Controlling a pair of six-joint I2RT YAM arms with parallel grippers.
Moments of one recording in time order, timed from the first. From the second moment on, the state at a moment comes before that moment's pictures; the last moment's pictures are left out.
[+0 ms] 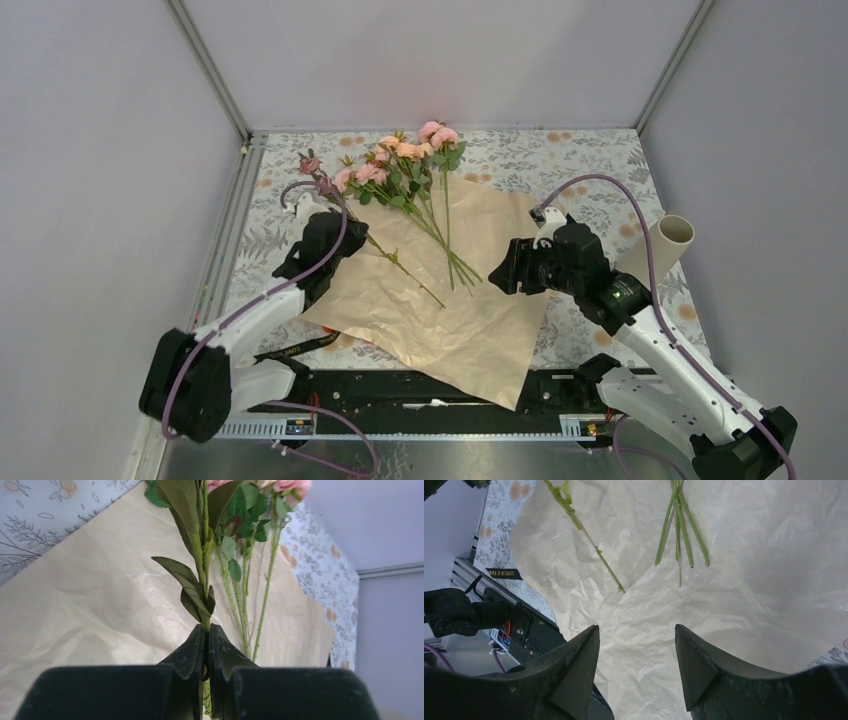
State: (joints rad) left arm -0.41 1.23 0.62 0.13 -0.25 -0.97; right arm 0.56 0.82 0.75 -0.54 -0.20 0.48
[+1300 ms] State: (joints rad) left arm -1.02 0.97 0.63 0.31 0.04 -0.61; right arm 0.86 0.90 0.87 -0.22 -0.13 0.66
